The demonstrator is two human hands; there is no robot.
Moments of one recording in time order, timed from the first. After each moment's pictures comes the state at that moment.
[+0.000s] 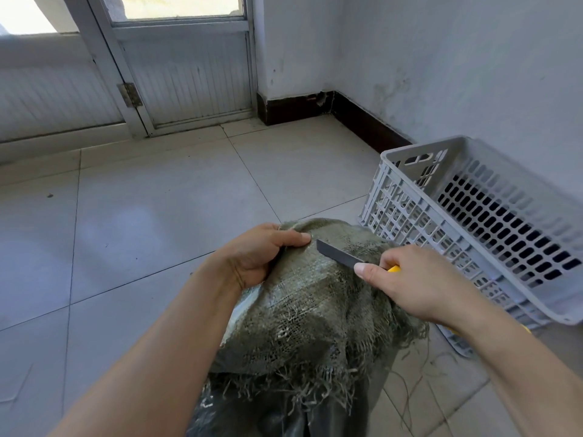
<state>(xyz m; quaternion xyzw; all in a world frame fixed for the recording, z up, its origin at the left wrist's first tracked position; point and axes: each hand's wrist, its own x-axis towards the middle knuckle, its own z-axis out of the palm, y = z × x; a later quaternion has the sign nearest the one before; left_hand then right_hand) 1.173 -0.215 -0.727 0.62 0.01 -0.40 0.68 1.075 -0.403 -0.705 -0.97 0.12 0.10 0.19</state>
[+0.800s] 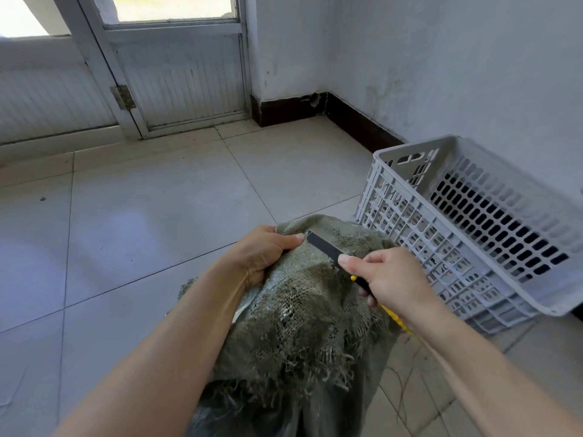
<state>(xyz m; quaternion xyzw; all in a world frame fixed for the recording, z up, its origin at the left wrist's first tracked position) 1.171 -0.226 -0.742 0.66 0.04 -0.35 0.67 1.079 -0.388 -0.735 -0.83 0.25 0.02 0.50</state>
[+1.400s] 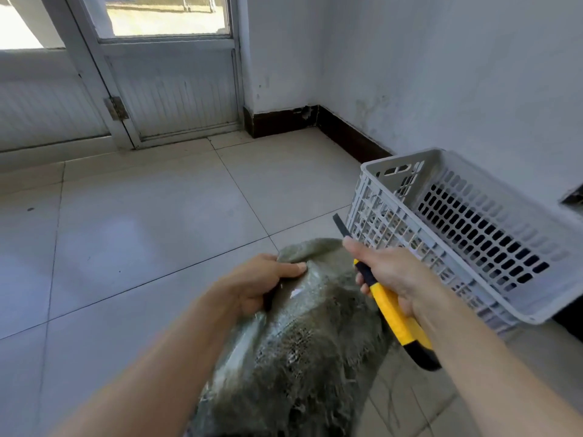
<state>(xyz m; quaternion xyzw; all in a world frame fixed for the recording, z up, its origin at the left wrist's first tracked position) 1.158 -0.234 -0.758 0.66 0.02 -0.42 0.63 1.092 -0.416 -0.714 -0.72 0.33 0.09 0.60</state>
